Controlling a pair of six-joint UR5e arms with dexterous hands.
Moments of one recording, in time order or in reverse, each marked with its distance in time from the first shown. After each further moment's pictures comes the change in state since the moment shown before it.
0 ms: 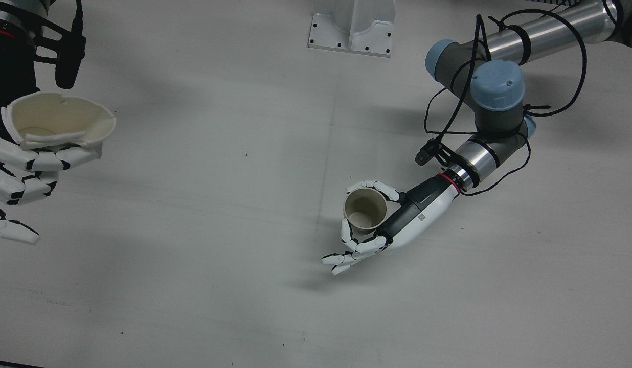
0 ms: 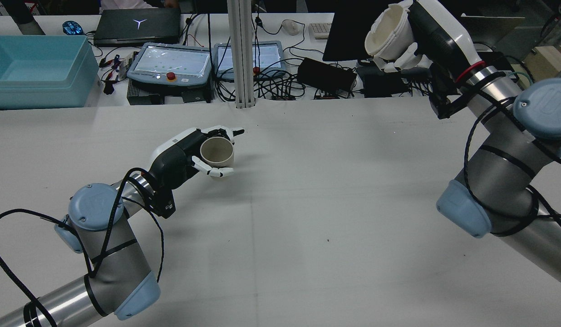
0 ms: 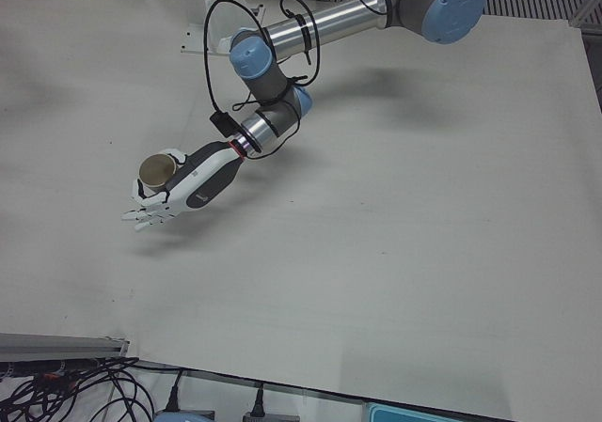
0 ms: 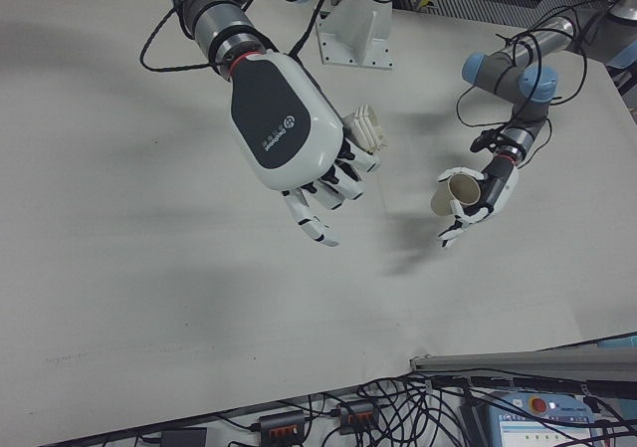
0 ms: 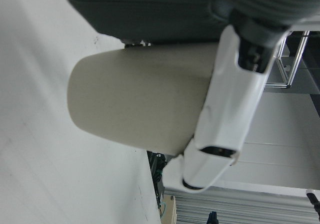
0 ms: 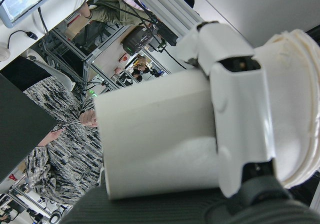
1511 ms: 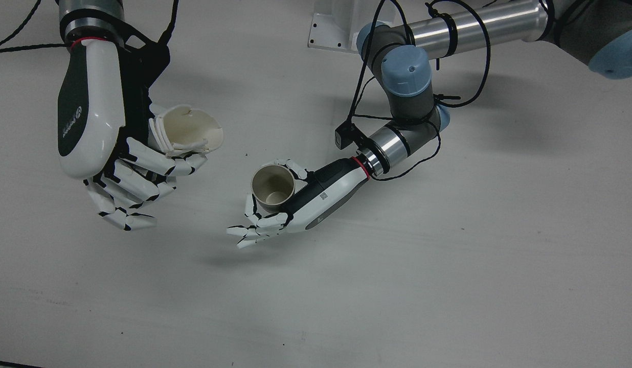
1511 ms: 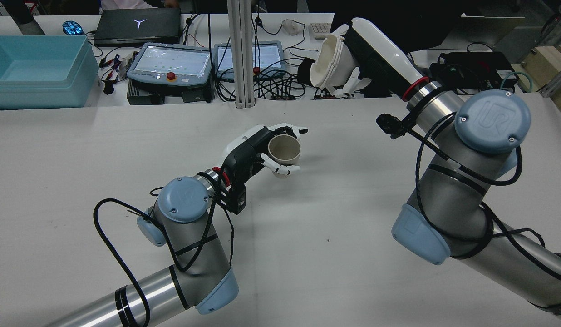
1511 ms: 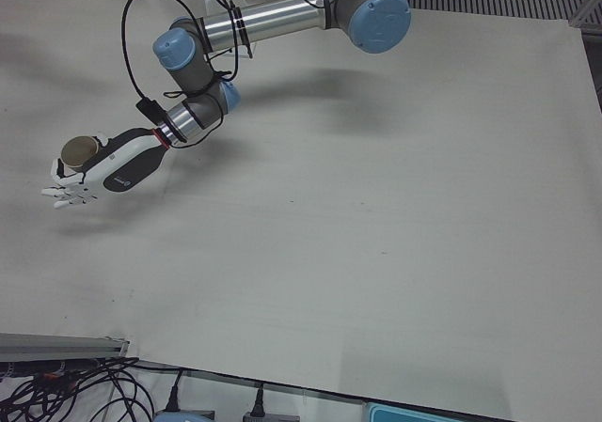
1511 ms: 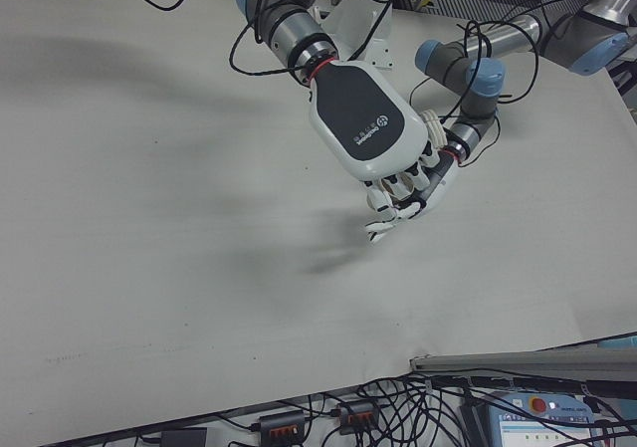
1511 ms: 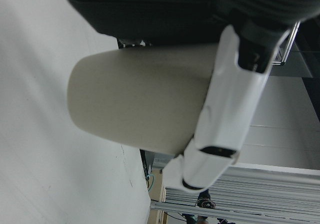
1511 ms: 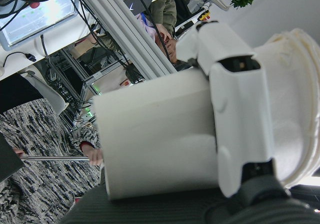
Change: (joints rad) left arm 0.085 -0.286 0.231 -0.015 -0.048 0.043; right arm -0.139 0.133 -0.007 -0.113 0.020 -0.235
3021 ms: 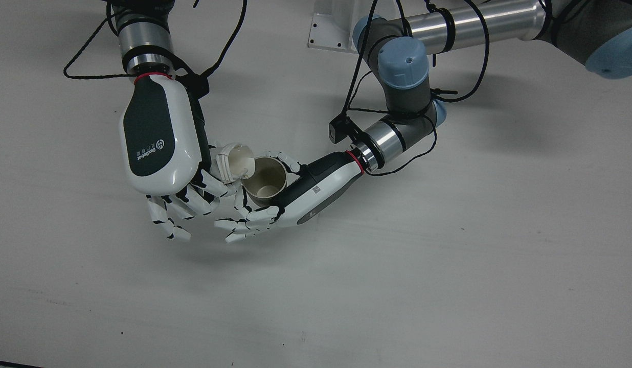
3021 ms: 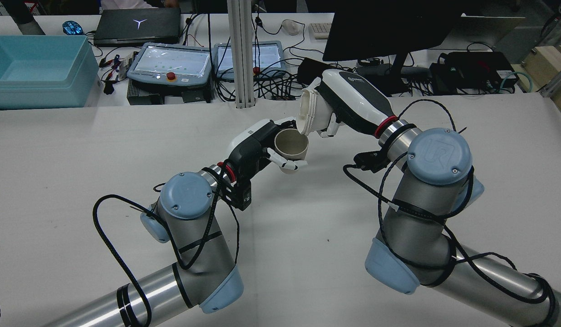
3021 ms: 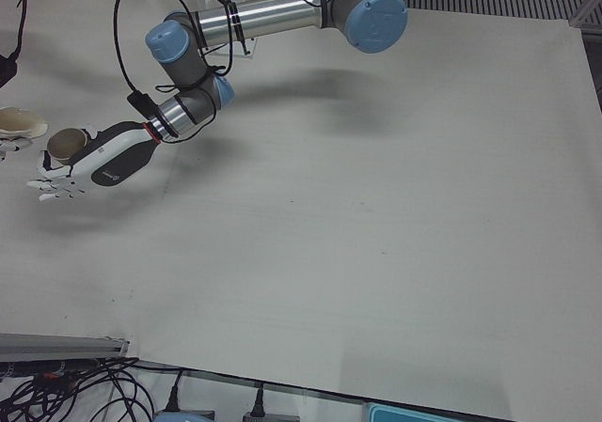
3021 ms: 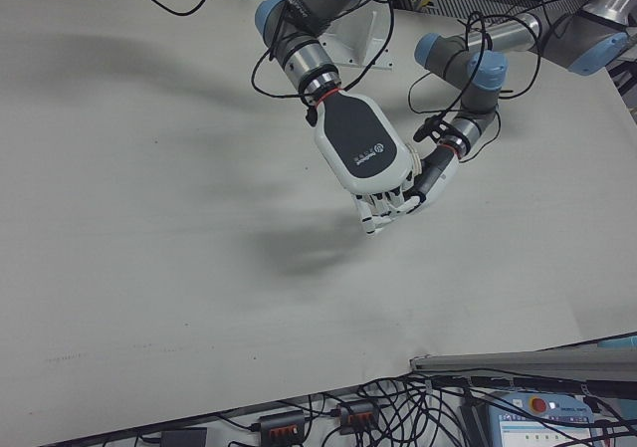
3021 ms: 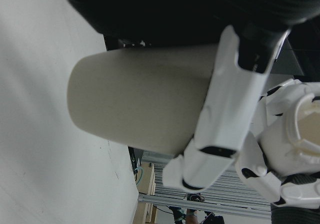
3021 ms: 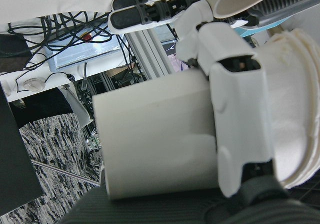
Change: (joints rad) left arm -0.003 -0.019 -0.023 0.009 0.005 -0.007; right arm -0.123 0.006 -0.074 -0.040 0.057 -0.212
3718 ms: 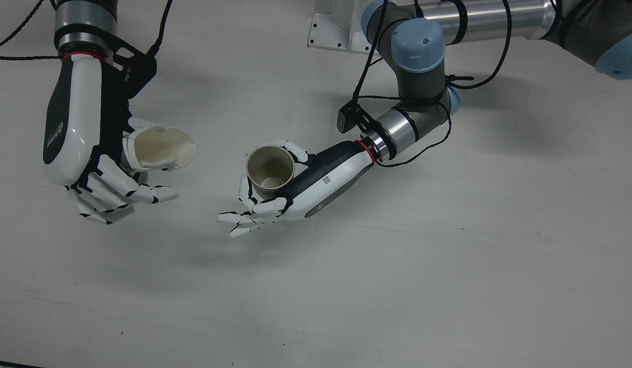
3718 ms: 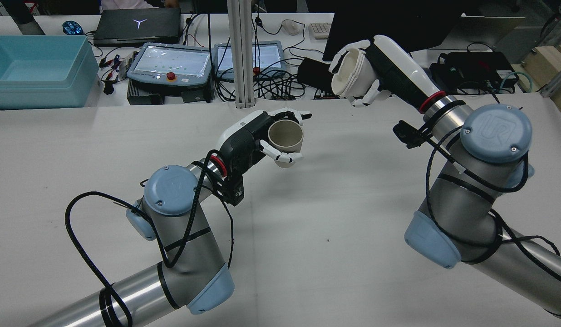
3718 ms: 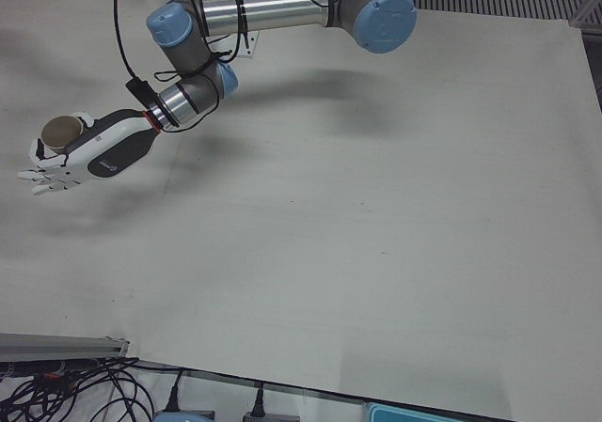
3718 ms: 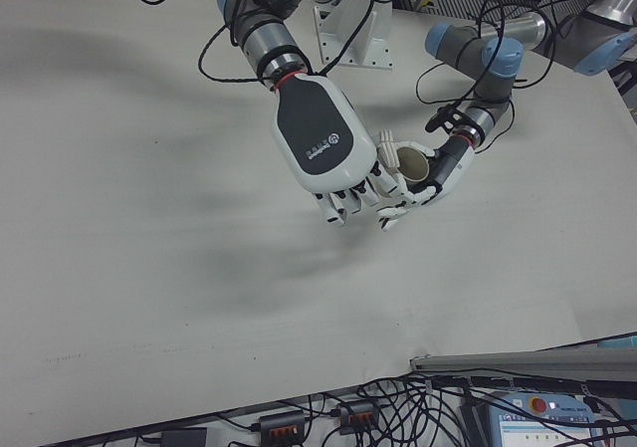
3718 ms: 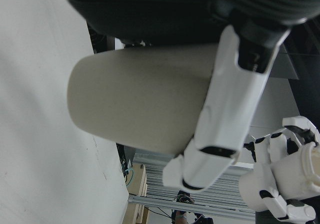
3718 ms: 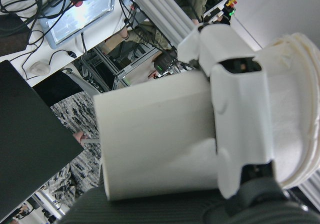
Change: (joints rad) left arm -0.019 0.033 -0.108 0.068 0.006 -0.022; right arm 0.131 -0.087 0.074 0.008 -0.006 0.302
